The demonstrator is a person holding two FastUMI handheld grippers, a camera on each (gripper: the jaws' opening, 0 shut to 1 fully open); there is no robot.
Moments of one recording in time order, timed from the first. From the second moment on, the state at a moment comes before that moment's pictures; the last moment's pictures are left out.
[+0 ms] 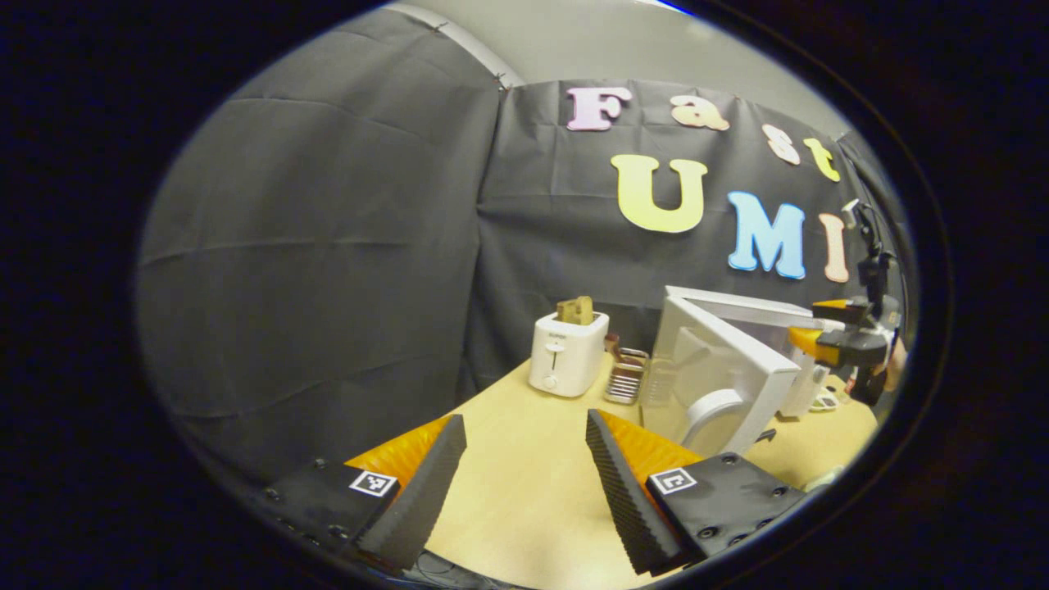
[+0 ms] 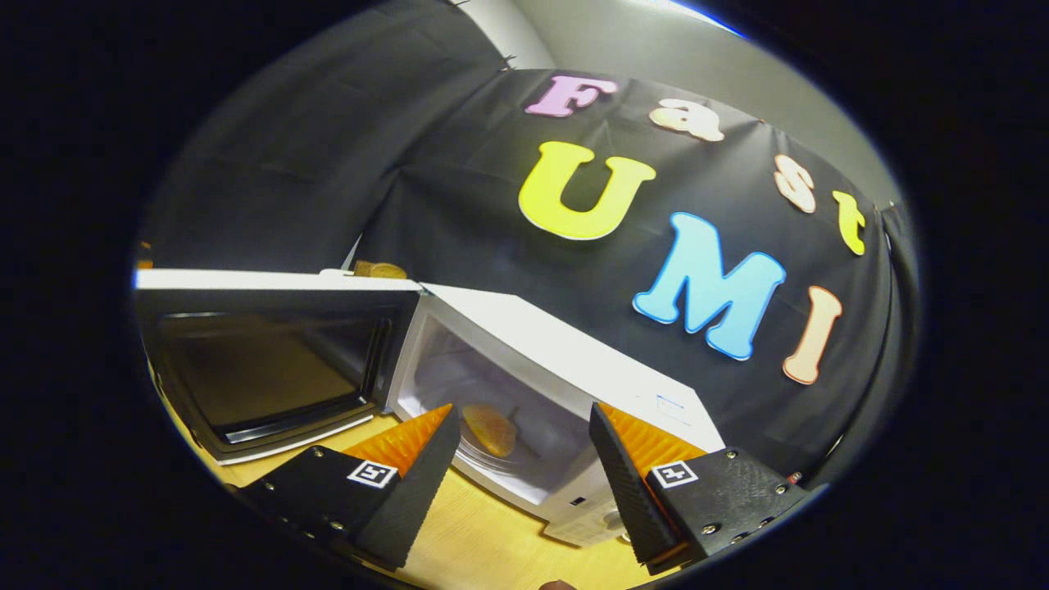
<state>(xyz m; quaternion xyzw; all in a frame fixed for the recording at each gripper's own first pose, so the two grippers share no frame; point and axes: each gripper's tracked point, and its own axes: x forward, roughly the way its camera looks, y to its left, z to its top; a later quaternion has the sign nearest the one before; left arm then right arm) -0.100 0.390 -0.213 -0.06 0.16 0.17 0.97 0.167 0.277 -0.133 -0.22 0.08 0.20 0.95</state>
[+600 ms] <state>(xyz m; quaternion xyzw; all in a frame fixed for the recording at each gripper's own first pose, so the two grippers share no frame) -0.036 0.327 -0.260 -0.05 0.22 0.10 0.97 0.129 0.177 -0.088 -0.16 0.09 0.13 0.97</state>
